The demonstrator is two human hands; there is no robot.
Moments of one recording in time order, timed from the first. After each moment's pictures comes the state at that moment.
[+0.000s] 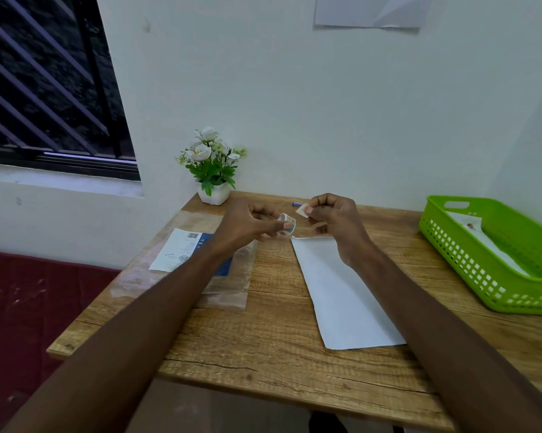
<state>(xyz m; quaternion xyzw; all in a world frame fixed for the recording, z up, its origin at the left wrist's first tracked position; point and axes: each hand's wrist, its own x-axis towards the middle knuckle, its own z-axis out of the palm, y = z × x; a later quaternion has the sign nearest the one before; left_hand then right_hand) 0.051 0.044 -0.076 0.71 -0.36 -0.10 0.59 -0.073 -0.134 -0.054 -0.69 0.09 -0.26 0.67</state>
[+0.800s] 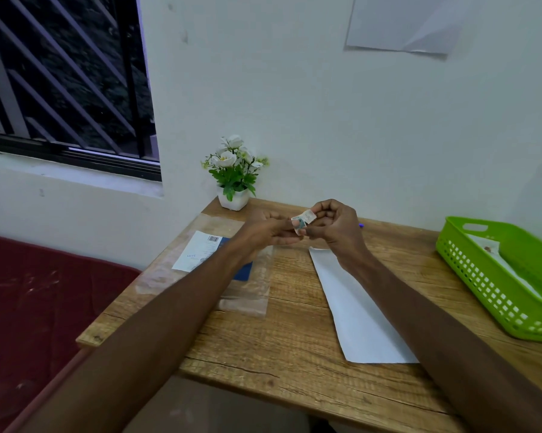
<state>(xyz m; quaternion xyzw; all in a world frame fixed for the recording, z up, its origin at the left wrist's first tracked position) 0.059 0.045 -0.076 0.58 -0.25 -0.28 0.72 -0.042 -0.118 -0.061 -0.75 0.05 -0.27 0.60</state>
